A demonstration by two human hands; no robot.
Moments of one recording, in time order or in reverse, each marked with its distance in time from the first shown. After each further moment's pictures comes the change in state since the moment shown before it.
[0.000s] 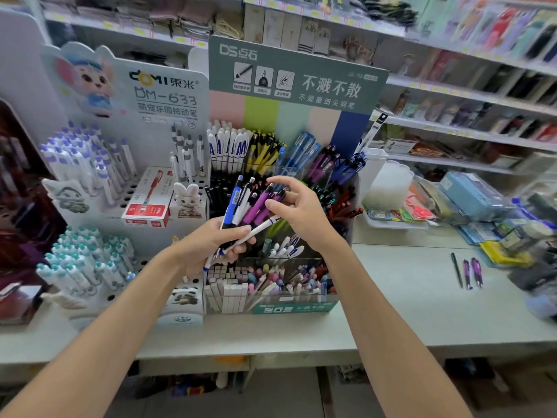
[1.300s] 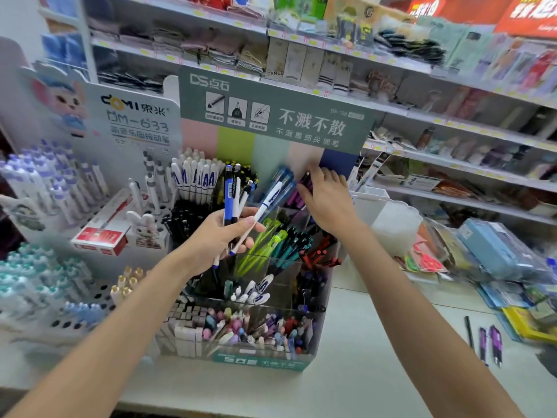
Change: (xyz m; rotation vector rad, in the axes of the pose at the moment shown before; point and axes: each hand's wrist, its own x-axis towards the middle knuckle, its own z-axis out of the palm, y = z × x) left_hand 0.087 0.043 0.063 -0.078 0.327 0.227; right_hand 0.122 0.045 -0.130 -1.123 0.156 -0.343
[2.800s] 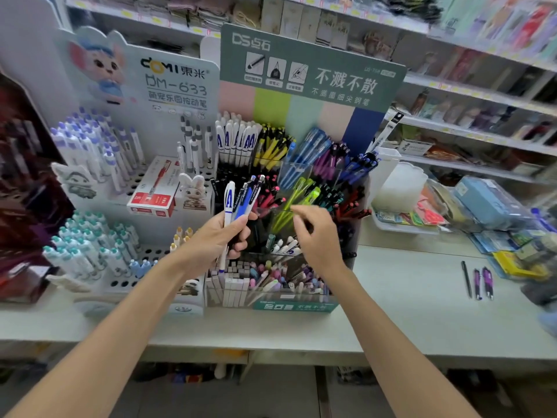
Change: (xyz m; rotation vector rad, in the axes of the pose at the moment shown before) left_hand -0.078 -0.035 -0.083 -0.002 -0.168 -0.146; right_hand -0.142 -0.131 0.032 0.594 0.082 0.239
